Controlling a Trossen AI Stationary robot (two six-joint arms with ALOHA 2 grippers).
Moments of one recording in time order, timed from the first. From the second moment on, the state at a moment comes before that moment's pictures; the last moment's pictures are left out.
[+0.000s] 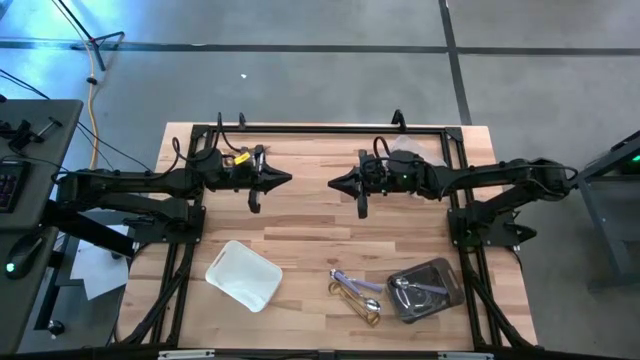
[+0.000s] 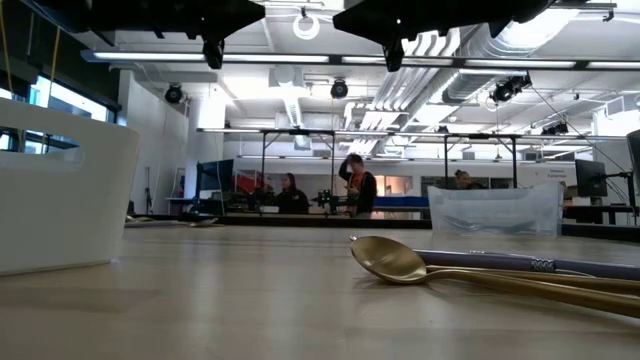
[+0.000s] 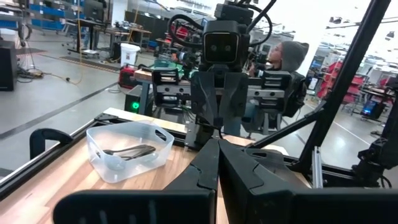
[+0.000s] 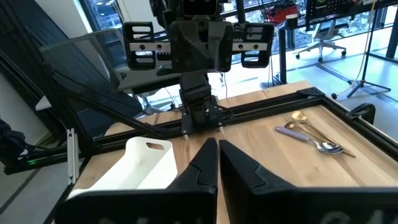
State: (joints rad) left arm 0.20 0.96 0.54 0.47 0.15 -0.22; right arm -0.10 1.34 0.86 0.37 -0.09 0.20
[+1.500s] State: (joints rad) left arm 0.66 1.32 1.01 -0.73 -0.14 -0.15; right arm -0.11 1.34 0.86 0.33 -0.13 0.21
